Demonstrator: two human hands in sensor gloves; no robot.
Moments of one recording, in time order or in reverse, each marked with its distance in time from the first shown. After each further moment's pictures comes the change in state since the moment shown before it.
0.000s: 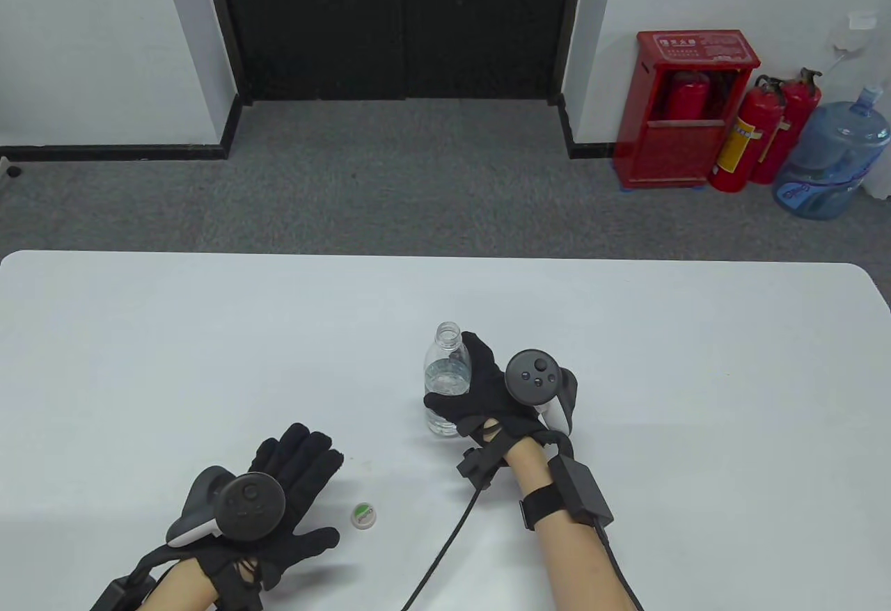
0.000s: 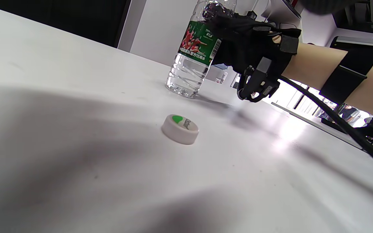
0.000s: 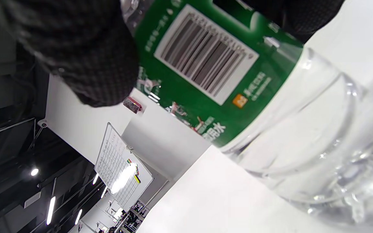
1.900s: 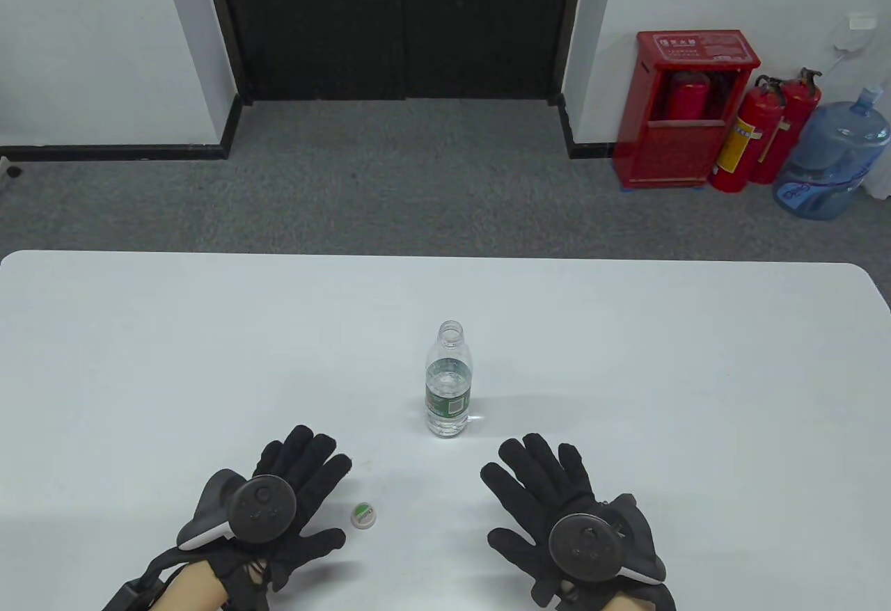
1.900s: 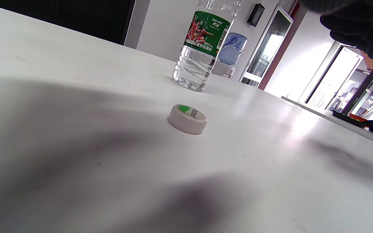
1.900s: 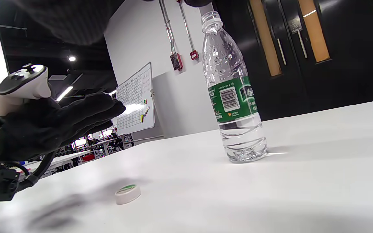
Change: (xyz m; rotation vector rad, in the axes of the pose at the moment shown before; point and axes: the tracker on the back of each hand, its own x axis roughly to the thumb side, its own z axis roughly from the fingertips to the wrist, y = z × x) left_hand 0.000 -0.010 -0.004 -0.009 0.034 -0.034; right_hand 0.067 -0.034 0.182 0.105 -0.296 0.603
